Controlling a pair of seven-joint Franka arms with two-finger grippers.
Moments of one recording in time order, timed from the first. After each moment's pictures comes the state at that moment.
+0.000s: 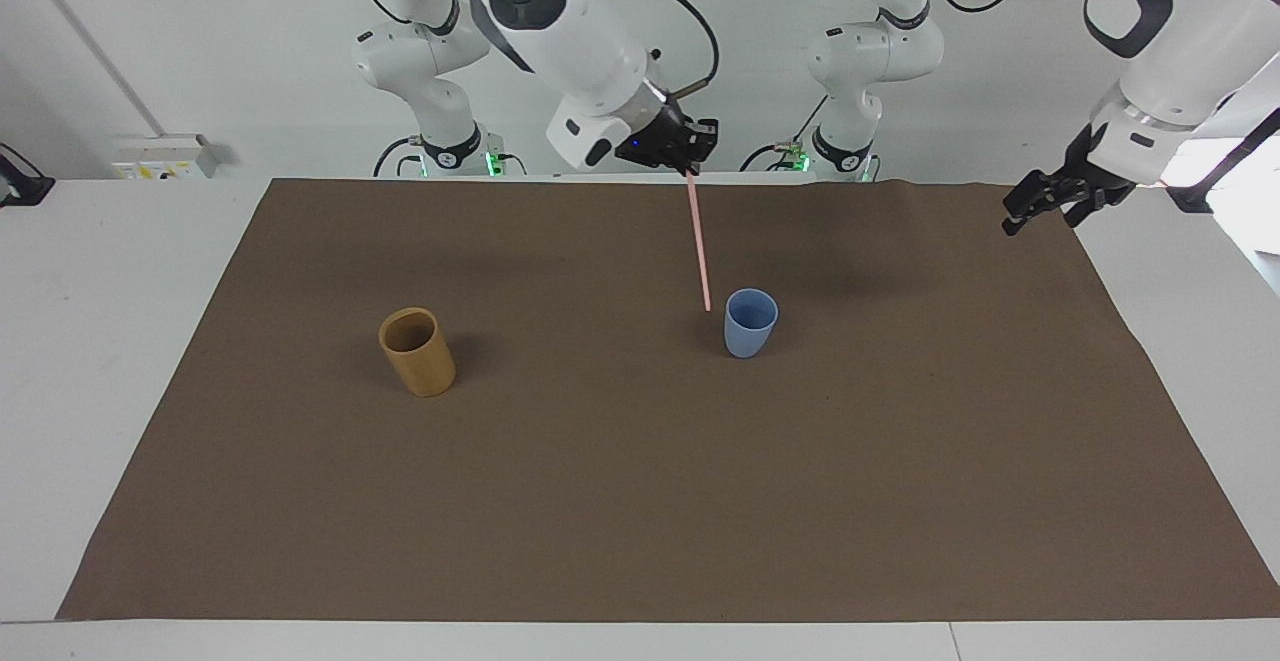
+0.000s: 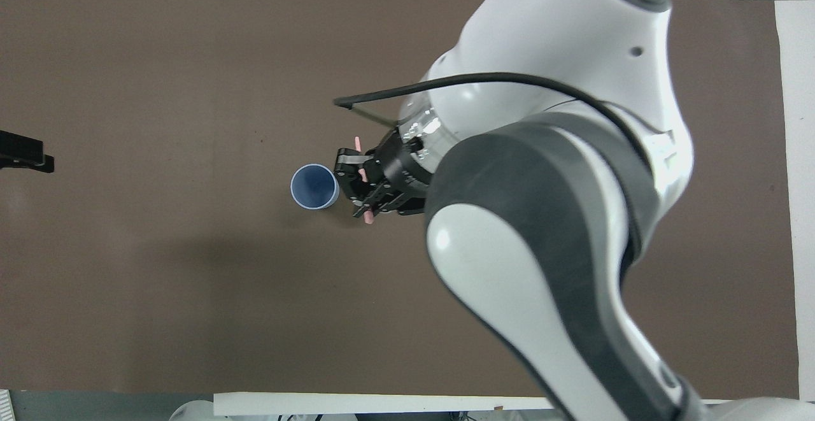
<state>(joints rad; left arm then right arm) 0.07 -0.12 0.01 -1.82 -0.02 1.67 0.08 0.58 0.27 -0.01 -1.35 0.62 1.65 0.81</state>
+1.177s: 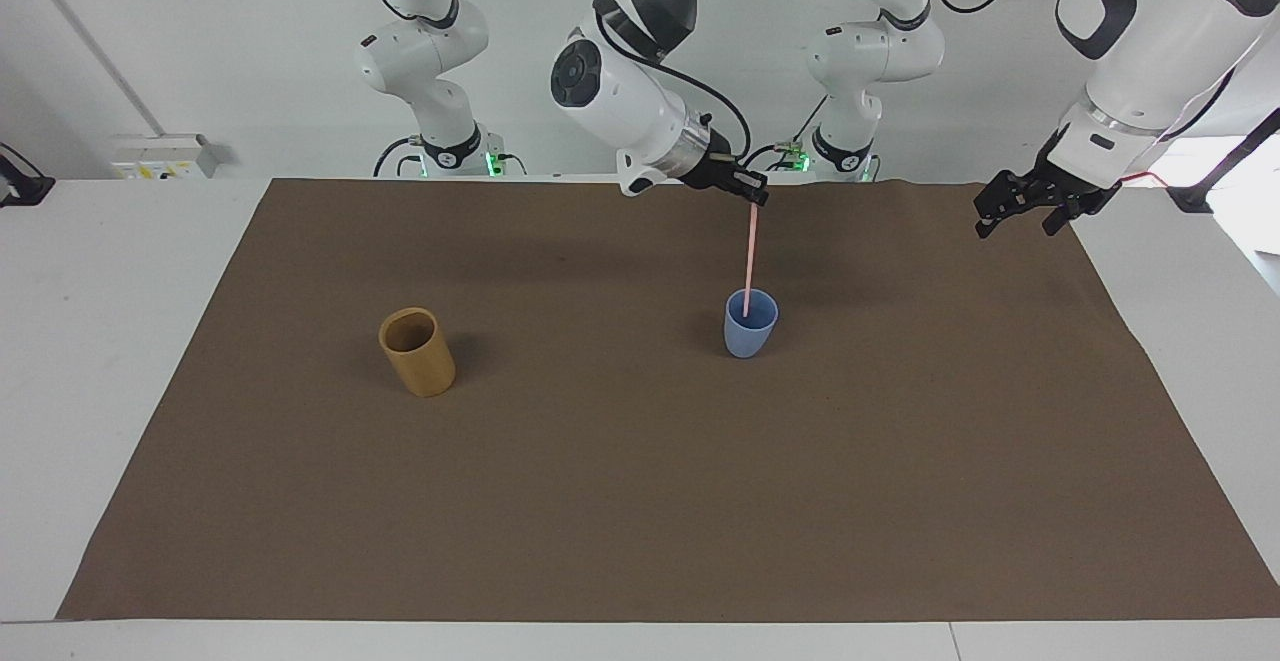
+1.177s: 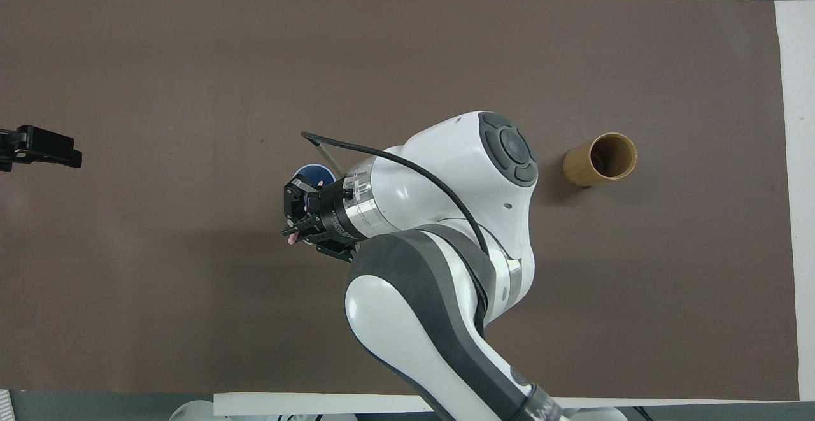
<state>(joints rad) -0.01 -0.11 -0.03 -1.80 -0.02 1.64 0.01 0.70 0.17 -0.01 -1.78 0.86 2.15 1.04</state>
